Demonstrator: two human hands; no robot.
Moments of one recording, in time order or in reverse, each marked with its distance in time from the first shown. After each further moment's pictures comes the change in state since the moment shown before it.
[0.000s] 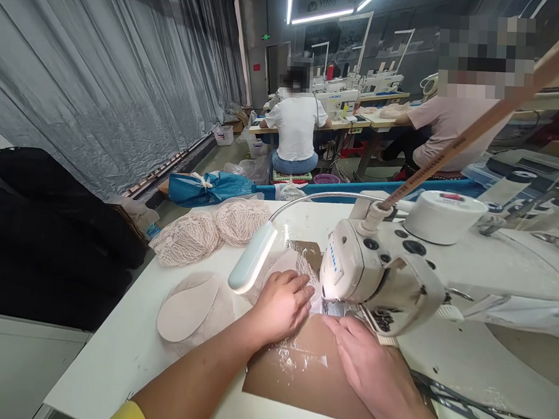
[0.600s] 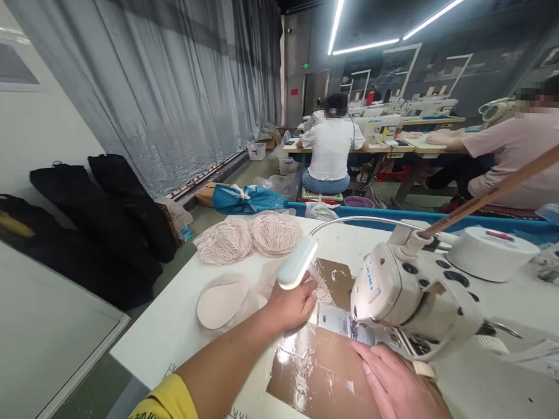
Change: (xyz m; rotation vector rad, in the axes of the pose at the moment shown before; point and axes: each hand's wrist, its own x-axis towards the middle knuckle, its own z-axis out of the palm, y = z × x) left_hand -0.006 -0.026 -0.007 0.002 0.058 -0.315; right_hand -0.006 0.016 0.010 0.114 0.014 -0.089
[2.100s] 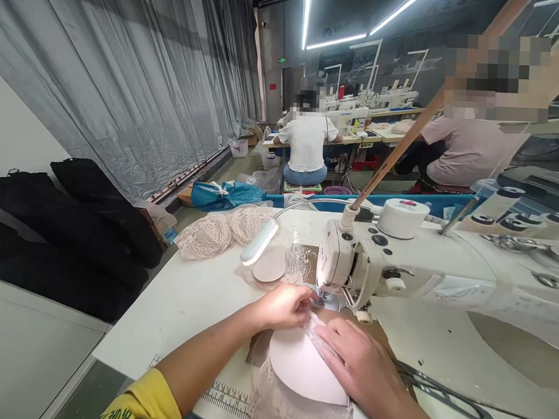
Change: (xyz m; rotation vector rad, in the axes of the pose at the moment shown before) left_hand -0.005 0.041 -0.011 -0.463 -0.398 0.062; right_hand 0.001 -0.023 -0.026 0.192 -0.128 0.036
